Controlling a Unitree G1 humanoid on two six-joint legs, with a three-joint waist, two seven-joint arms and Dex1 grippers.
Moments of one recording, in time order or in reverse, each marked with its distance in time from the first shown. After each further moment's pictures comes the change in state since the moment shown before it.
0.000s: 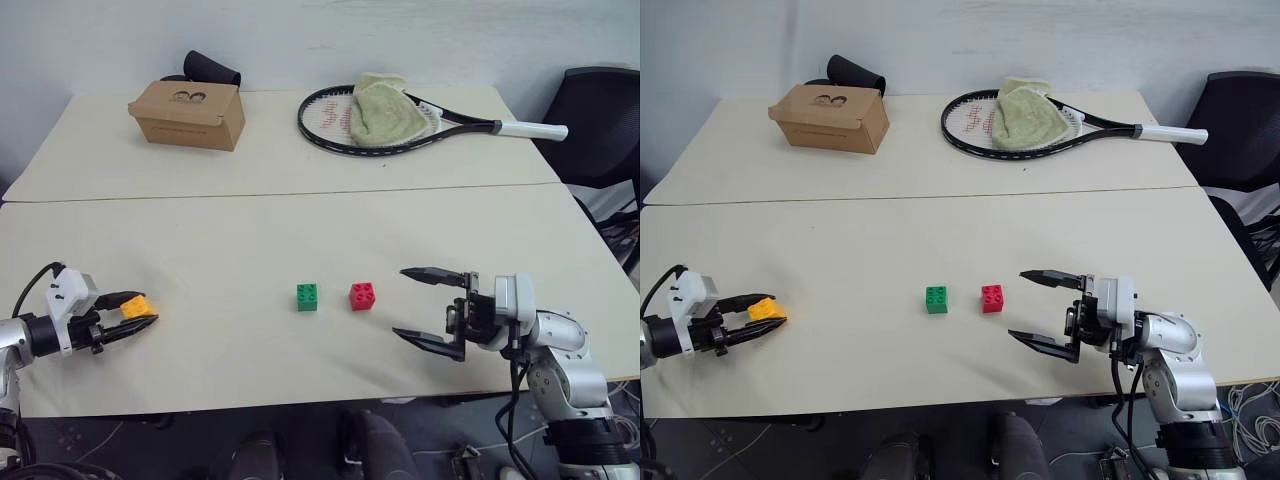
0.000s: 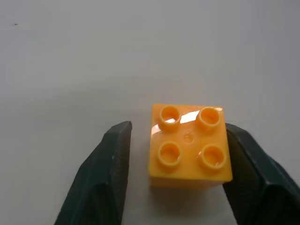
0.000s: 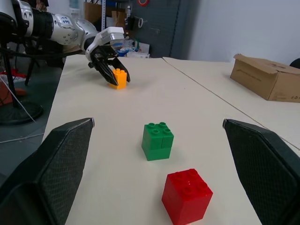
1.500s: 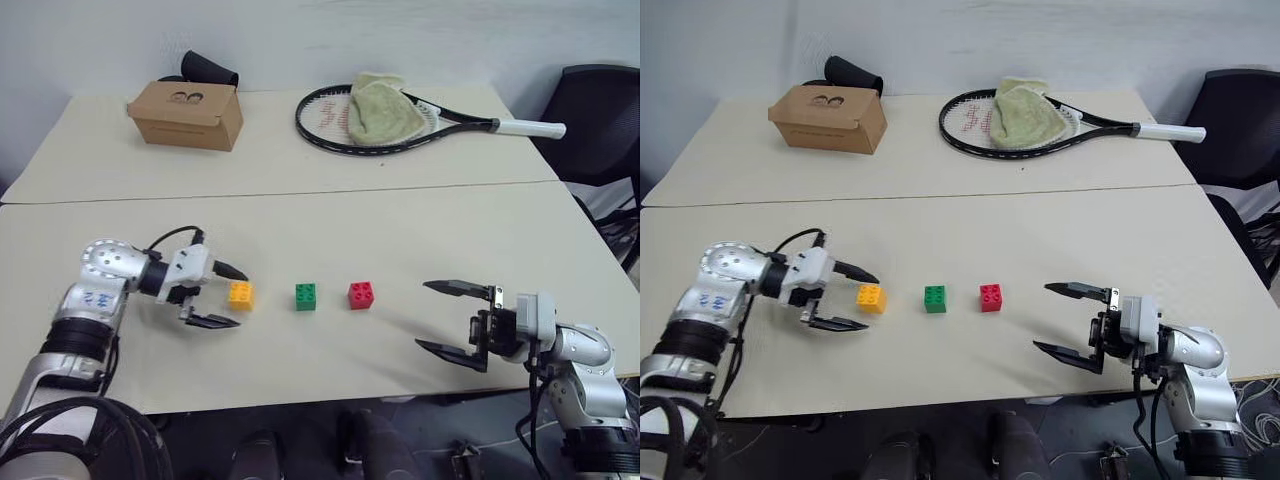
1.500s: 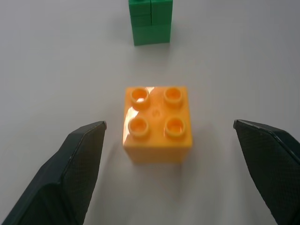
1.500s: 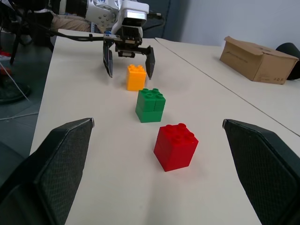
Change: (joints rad) left arm -0.396 -0.033 -0.412 0.008 0.063 -0.148 -0.242; right arm 0.014 -0.069 -0.067 0.148 -0.010 -0.138 0.118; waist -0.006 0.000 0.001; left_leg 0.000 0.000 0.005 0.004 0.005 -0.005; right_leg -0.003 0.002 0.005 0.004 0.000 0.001
